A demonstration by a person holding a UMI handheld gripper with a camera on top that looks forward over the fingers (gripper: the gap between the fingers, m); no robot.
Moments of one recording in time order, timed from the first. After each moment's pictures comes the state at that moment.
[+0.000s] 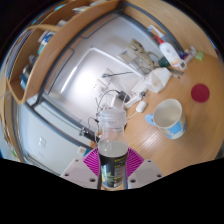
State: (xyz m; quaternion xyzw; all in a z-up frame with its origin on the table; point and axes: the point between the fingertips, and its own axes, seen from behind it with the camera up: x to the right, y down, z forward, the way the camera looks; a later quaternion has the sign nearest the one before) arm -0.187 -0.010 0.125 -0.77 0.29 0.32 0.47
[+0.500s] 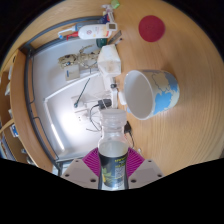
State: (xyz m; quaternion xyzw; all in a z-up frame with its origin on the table) arm -0.153 0.037 0.136 -0.56 0.57 0.53 0.29
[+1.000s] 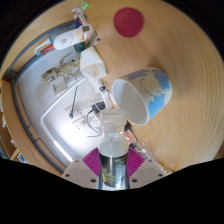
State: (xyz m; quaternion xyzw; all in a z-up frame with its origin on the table) arm -0.133 0.040 0.138 -0.50 0.63 0.57 0.19
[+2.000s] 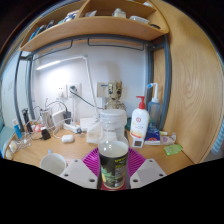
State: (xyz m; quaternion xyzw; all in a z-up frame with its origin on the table) arm 0.126 0.032 0.096 -0.82 0.07 -0.05 0.57
